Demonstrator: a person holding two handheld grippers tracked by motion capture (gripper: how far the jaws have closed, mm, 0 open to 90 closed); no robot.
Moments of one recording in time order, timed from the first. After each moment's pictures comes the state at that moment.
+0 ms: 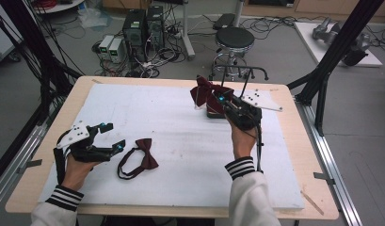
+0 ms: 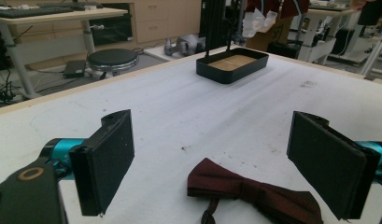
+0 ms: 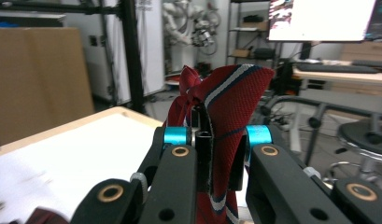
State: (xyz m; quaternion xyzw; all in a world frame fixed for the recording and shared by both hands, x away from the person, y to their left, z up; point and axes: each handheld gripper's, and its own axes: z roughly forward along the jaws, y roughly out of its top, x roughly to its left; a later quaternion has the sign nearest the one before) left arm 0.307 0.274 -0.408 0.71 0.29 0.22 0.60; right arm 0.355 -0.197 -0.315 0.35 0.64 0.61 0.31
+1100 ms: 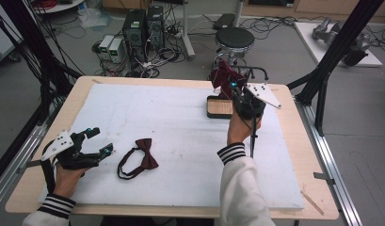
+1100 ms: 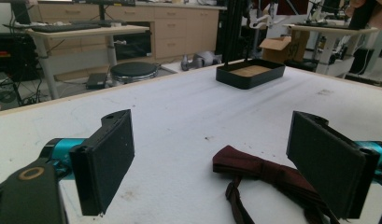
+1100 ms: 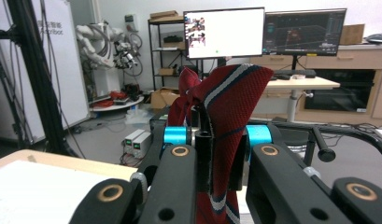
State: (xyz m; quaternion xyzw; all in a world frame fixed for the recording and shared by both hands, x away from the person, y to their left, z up) left arm 0.289 0.306 -0.428 0.67 0.30 0.25 0.63; right arm 0.381 -0.199 -0.315 0.44 0.55 0.57 0.42
